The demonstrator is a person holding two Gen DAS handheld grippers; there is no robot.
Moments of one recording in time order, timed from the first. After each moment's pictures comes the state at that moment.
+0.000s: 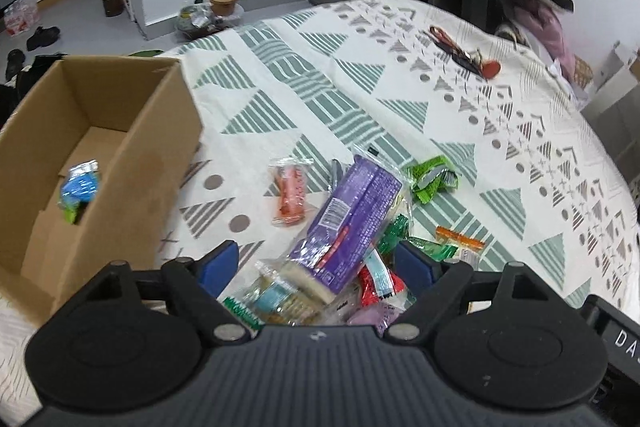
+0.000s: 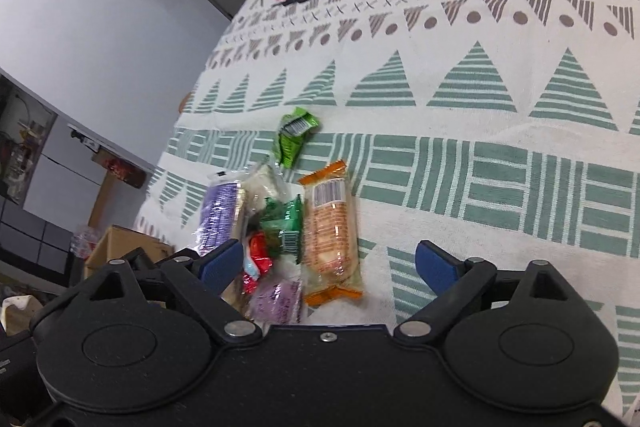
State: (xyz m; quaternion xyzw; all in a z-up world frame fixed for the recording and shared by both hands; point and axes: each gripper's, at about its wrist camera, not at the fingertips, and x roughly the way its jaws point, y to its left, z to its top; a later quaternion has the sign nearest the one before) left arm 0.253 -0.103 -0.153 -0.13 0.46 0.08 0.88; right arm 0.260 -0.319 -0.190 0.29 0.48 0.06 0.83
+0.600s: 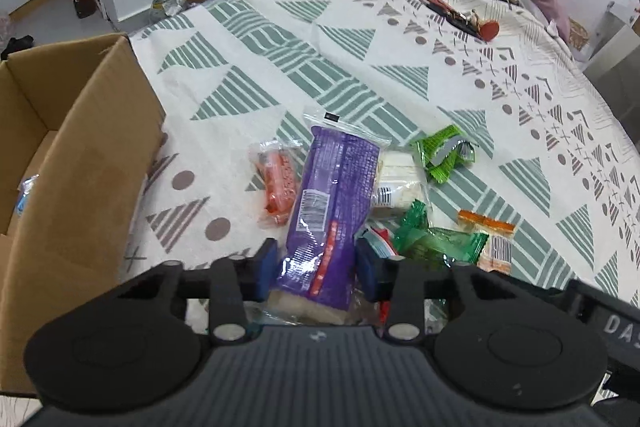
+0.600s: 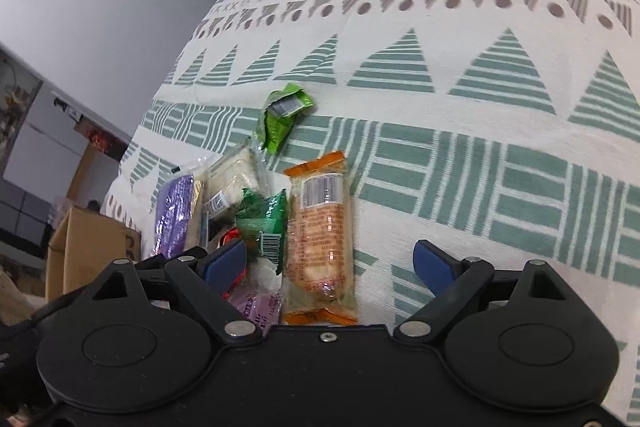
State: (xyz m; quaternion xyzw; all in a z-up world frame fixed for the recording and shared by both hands) left arm 0.276 -0.101 -0.189 -0.11 0.48 0.04 0.87; right arm 0.289 -0.295 -0.215 0.23 0.50 0.07 0.83
